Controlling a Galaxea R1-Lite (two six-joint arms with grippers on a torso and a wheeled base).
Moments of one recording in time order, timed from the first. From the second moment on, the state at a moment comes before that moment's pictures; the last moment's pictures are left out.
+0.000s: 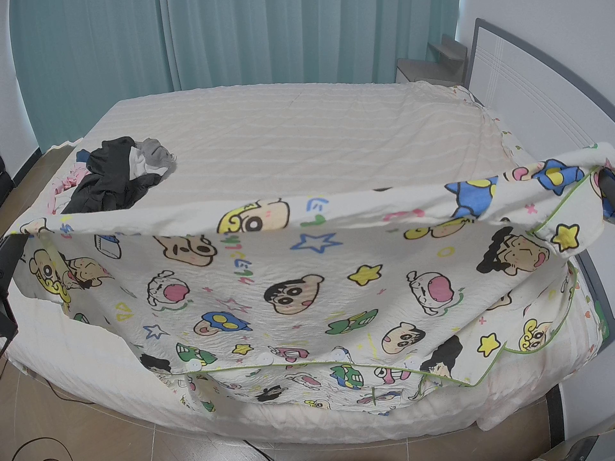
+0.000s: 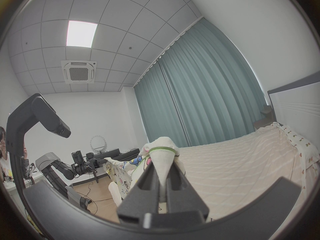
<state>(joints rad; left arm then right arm) -0.10 0.81 -0.25 -0.91 -0.31 -0.21 0.52 0.92 -0.42 -0.88 0.24 0.24</state>
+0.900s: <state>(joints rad) -0.10 0.80 -0.25 -0.89 -0.31 -0.21 0.52 0.85 -0.43 -0.87 0.24 0.23</state>
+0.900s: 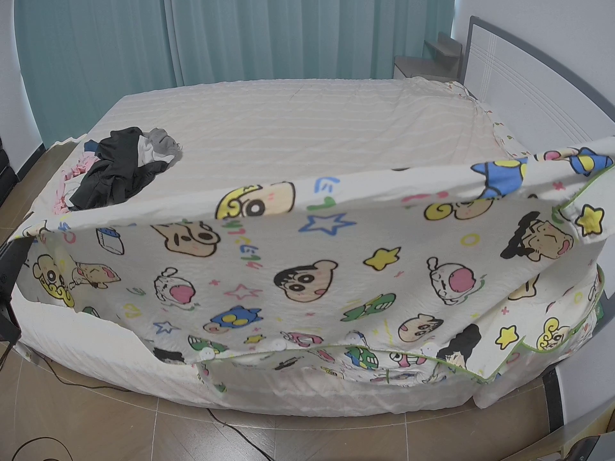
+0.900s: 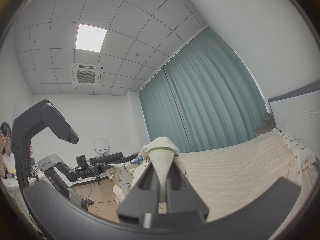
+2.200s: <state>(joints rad) -0.10 1.03 -0.32 -0.72 -0.30 -0.21 0.32 1.17 -0.44 -0.88 0.34 0.24</state>
